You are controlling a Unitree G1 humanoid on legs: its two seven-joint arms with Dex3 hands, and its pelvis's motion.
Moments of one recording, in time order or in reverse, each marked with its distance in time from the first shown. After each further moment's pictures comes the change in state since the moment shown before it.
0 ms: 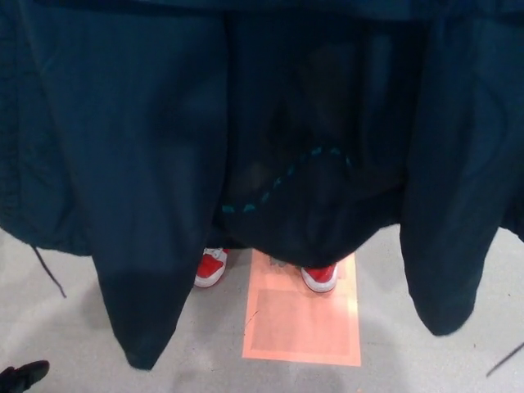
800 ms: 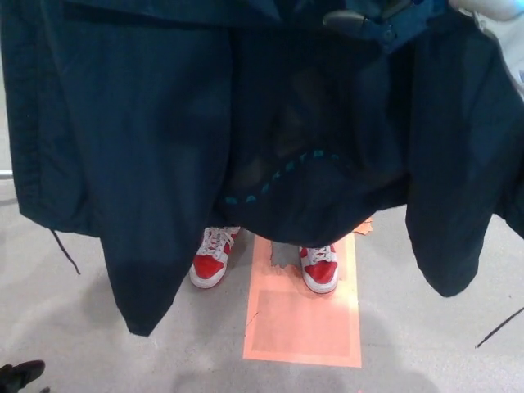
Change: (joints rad) left_arm -0.018 0.018 -0.044 -0.019 0.033 0.076 0.076; right_arm 0.388 -0.067 -0.227 -0.359 0.203 -0.036 -0.210
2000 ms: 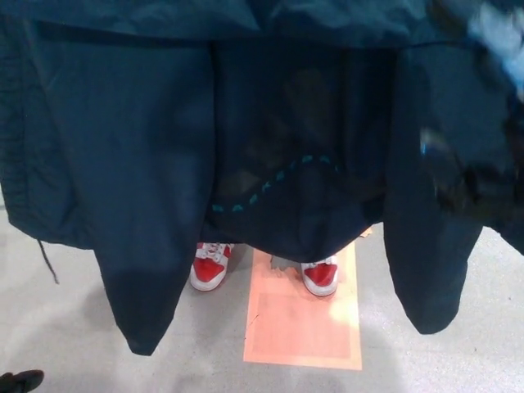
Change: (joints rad) left_arm -0.009 0.011 -0.049 0.004 0.002 0.054 0.017; right_arm 0.973 0.167 -0.479 -1.075 0.229 -0.341 -0.434
